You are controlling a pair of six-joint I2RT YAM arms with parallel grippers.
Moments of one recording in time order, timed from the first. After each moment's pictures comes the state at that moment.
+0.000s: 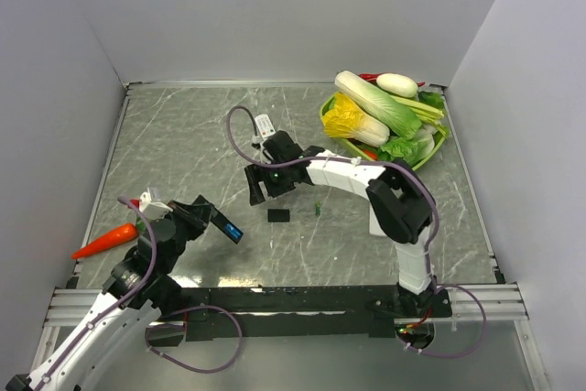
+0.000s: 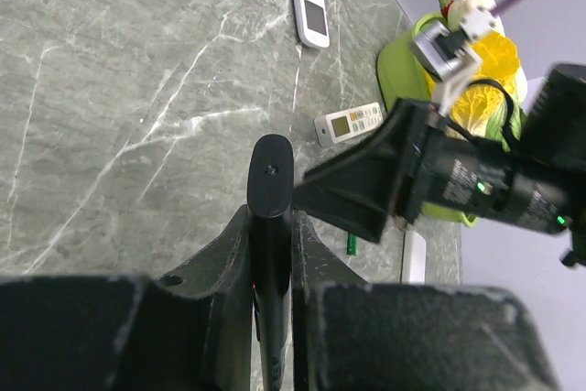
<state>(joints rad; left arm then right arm) -0.59 0.20 0.29 -0.39 -0.39 -1.06 0.80 1.97 1.40 -0.37 -0.28 0.36</state>
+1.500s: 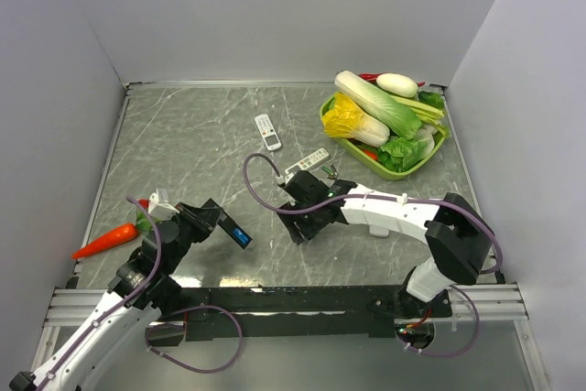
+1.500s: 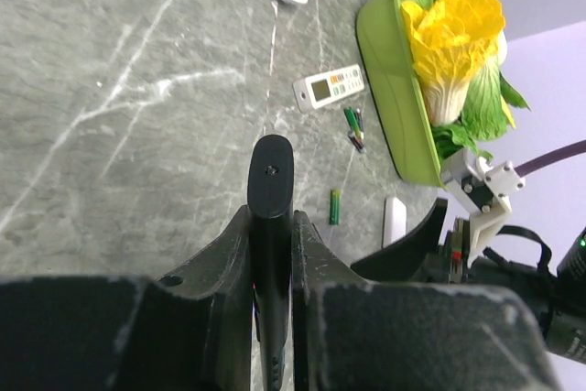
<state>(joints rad) -0.59 0.19 0.23 -0.33 -0.29 -1.09 0.94 1.56 1.00 -0.58 -0.03 0.32</state>
